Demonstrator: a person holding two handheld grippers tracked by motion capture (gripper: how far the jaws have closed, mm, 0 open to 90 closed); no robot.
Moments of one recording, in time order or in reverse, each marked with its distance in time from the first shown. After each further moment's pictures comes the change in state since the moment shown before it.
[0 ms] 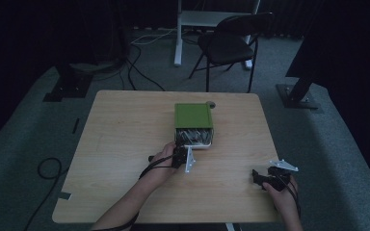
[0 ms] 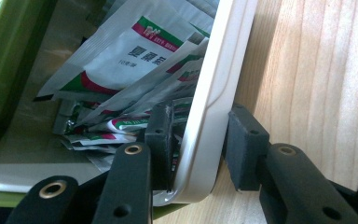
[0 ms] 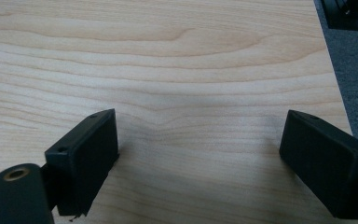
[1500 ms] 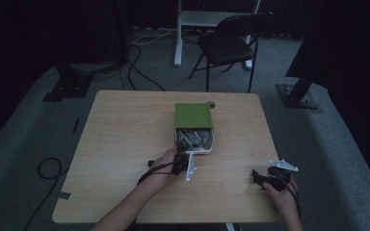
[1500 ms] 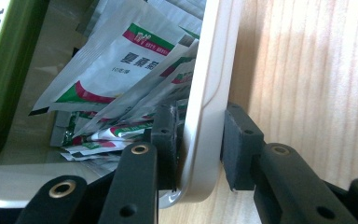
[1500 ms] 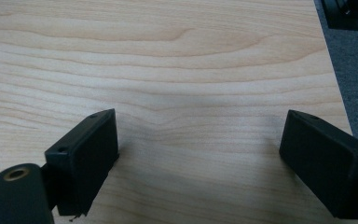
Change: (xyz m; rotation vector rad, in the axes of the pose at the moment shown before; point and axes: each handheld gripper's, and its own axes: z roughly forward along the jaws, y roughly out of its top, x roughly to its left) left arm -0.012 0.007 -0.021 0.005 -0.028 0.068; right arm 0.000 0.000 0.000 0.000 0.000 0.000
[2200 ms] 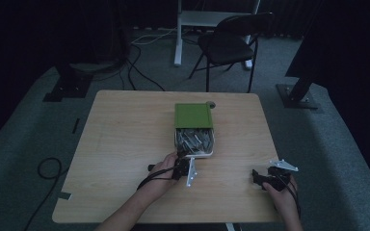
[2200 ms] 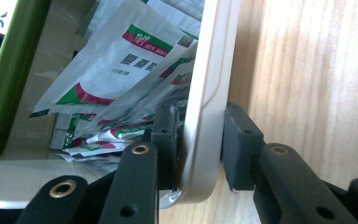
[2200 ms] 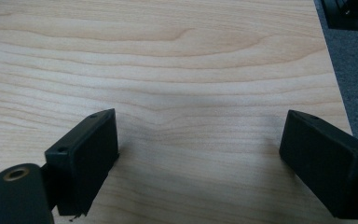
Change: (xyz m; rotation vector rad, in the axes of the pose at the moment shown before) left arm -0.011 0.004 -0.011 -0.013 0.004 -0.007; right arm 0.000 0.000 0.000 0.000 0.000 -0.001
